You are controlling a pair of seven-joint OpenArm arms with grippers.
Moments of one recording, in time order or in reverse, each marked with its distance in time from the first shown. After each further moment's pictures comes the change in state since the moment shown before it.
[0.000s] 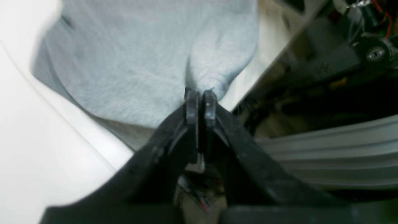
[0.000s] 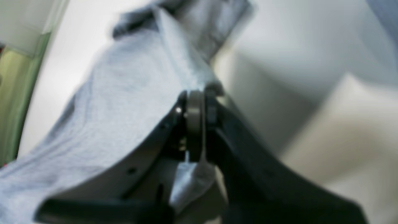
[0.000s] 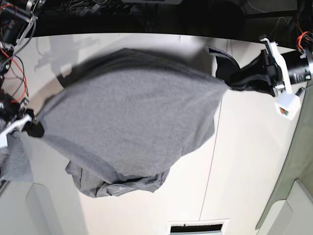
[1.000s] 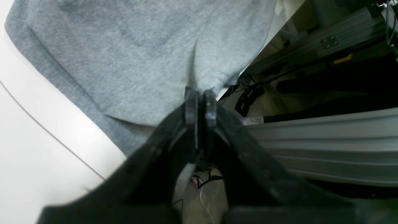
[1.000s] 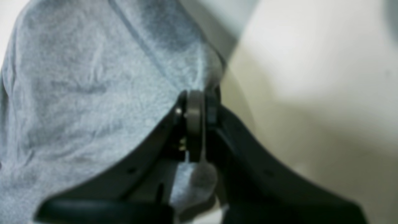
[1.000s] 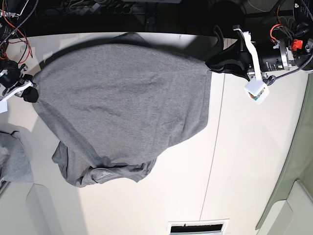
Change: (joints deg) left arm -0.5 0.3 9.7 -4.5 10.2 0.0 -5.5; right arm -9.4 0.0 0.8 -0.4 -9.8 -0.8 9.2
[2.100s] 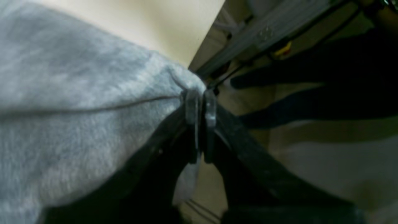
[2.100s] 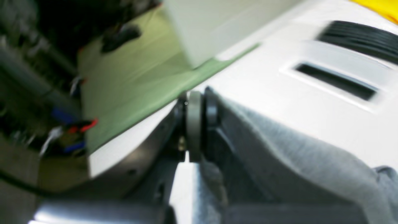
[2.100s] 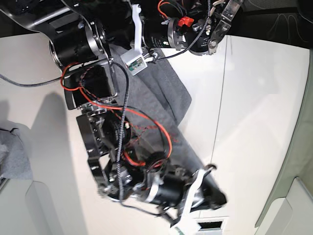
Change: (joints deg) left arm -9.2 25.3 33.7 -10.0 28.6 0.2 -8.5; right arm 37.3 -25.8 -50.2 0.3 -1.1 0.3 3.7
